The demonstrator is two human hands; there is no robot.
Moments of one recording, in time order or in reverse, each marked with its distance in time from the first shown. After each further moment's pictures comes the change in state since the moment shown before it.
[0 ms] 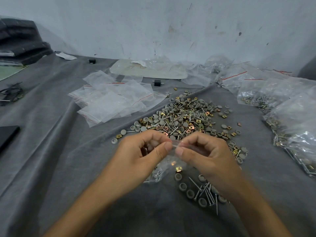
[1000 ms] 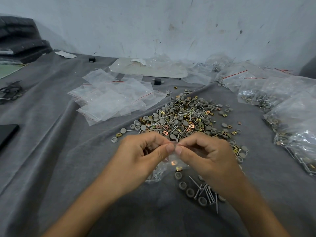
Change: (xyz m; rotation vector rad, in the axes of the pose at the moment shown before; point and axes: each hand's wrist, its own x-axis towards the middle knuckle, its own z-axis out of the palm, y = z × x) left_hand -0.001 -0.003 0.000 -0.023 -0.017 -0.027; right_hand -0.003 -0.003 0.003 -0.143 0.023 -0.127
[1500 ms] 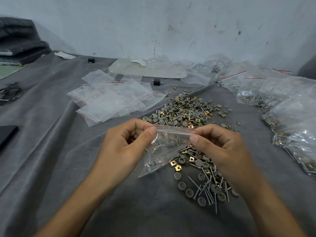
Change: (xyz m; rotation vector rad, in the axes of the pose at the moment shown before) left_hand 0.005 -0.002 -0.012 -0.042 0.238 -0.017; right_hand 0.003 0.005 -0.024 0.136 0.082 0.159
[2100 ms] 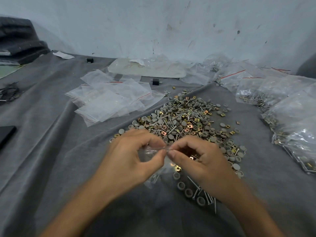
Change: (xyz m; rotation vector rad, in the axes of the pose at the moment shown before) left_hand -0.008 0.007 0.003 0.529 -0.134 0.205; right_hand -0.006 0.007 0.026 -0.231 -0.180 -0.128
